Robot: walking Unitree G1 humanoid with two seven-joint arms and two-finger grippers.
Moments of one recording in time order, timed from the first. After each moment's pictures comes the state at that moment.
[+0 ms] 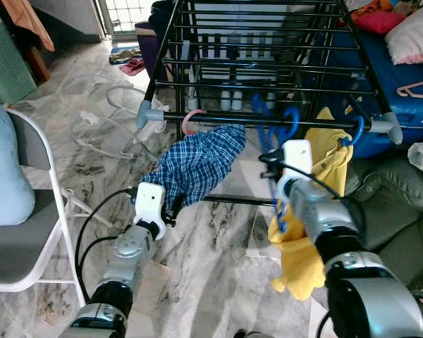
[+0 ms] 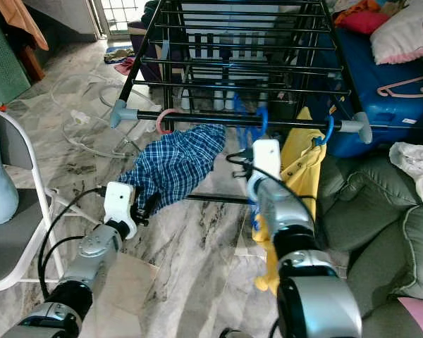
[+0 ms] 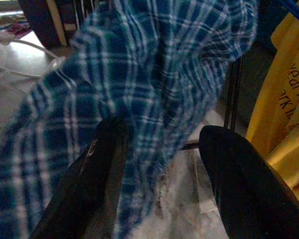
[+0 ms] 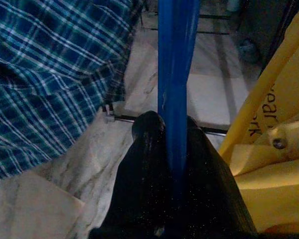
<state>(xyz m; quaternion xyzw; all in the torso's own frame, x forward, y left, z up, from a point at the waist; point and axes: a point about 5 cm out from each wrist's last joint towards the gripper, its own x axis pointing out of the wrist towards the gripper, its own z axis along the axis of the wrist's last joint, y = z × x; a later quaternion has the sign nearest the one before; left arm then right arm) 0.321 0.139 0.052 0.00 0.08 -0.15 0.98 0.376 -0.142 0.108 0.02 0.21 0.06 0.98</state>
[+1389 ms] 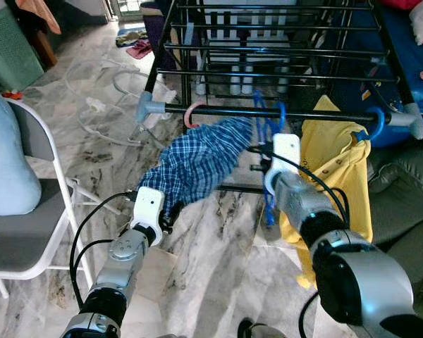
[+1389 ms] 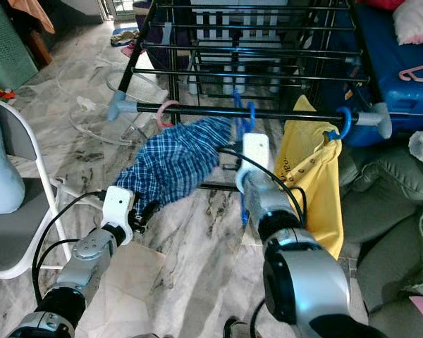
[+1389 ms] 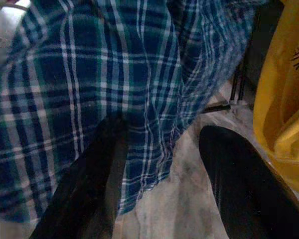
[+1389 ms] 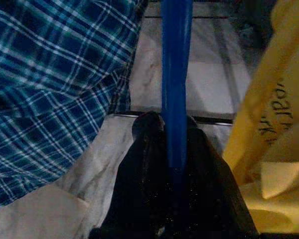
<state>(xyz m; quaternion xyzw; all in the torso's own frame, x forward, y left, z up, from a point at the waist) 0.312 0.143 0.046 0.03 0.12 -0.17 0.98 0.386 -0.128 0.112 0.02 0.20 0.00 0.98</state>
